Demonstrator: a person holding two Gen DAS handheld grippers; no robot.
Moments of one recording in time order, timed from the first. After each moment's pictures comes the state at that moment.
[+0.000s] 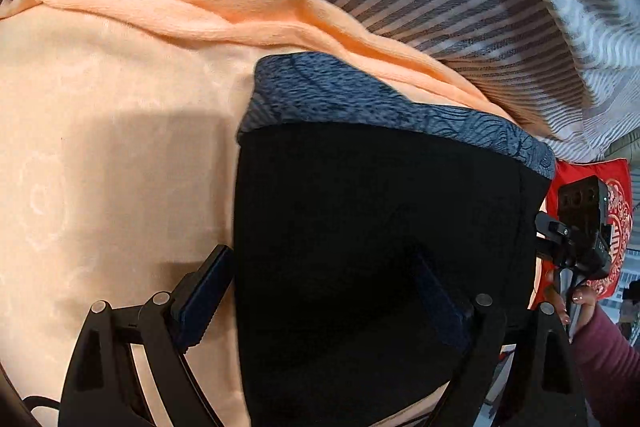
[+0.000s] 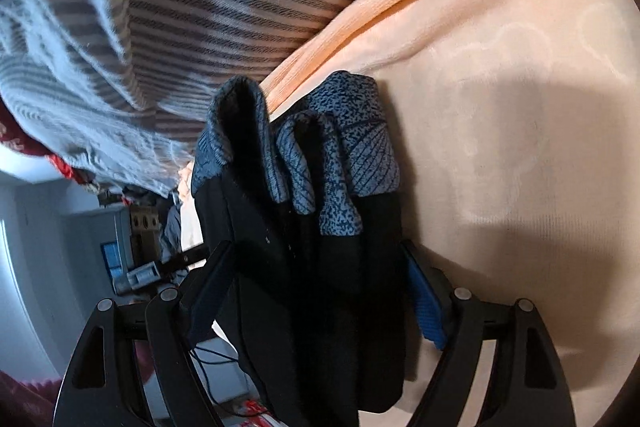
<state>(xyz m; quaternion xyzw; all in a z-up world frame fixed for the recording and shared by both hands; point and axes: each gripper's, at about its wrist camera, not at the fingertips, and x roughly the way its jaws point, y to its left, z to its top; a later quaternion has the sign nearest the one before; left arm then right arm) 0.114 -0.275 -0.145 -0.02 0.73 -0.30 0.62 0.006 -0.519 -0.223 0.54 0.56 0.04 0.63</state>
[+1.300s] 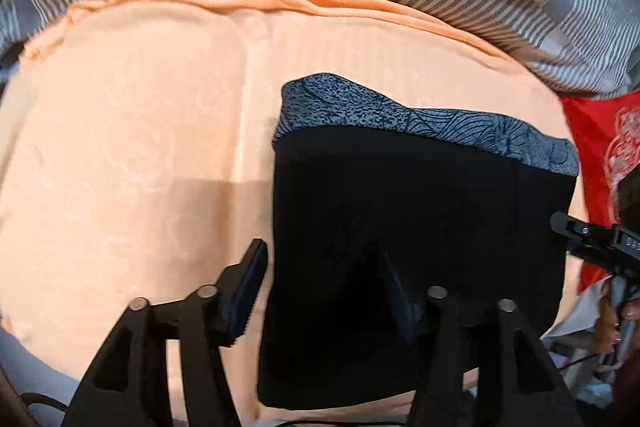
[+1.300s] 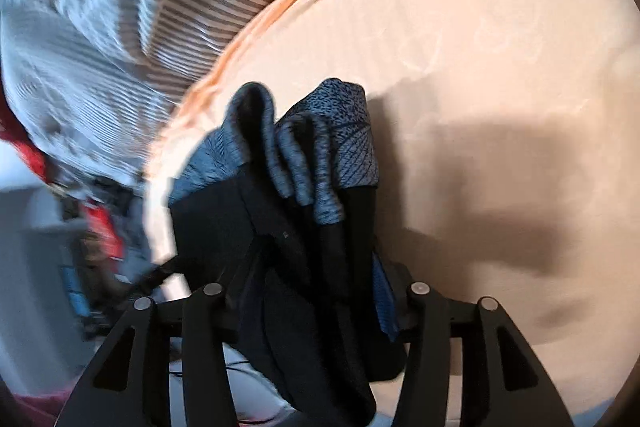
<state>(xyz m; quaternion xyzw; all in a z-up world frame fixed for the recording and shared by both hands) -0.026 -0.282 -0.069 0.09 0.67 -0.24 0.70 -0.102 -0.474 -0.143 0.45 0.59 -0.05 0.66</state>
